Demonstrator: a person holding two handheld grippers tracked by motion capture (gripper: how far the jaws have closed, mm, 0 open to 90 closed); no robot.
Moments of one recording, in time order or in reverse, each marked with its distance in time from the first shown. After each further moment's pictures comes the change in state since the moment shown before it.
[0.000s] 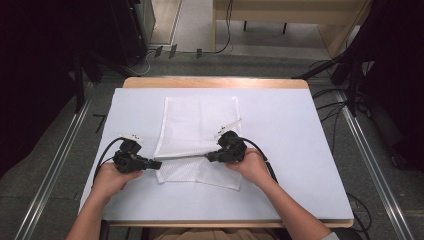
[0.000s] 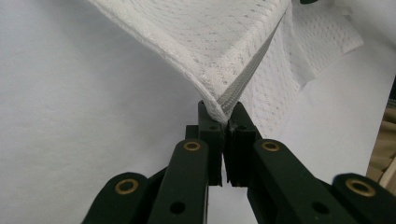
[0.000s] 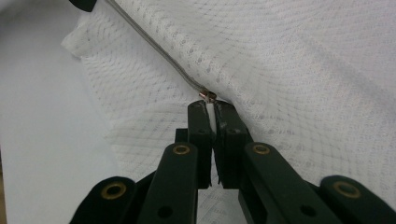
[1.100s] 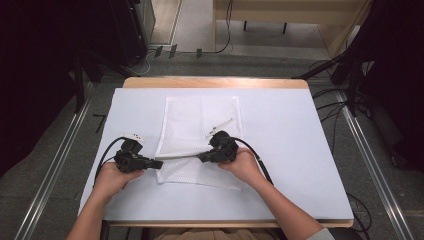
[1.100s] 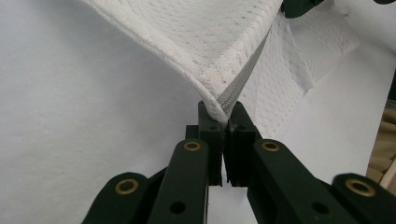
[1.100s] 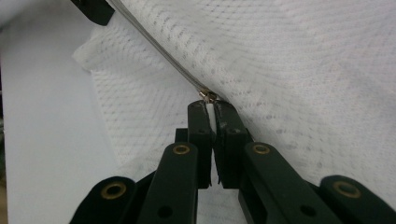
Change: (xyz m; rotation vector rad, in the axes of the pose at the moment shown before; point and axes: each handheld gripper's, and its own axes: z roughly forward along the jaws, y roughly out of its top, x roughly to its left) left arm -0.001 0.002 0.002 -0.005 -0.005 0.009; right arm 0.008 0.012 0.017 0.000 0.027 -0.021
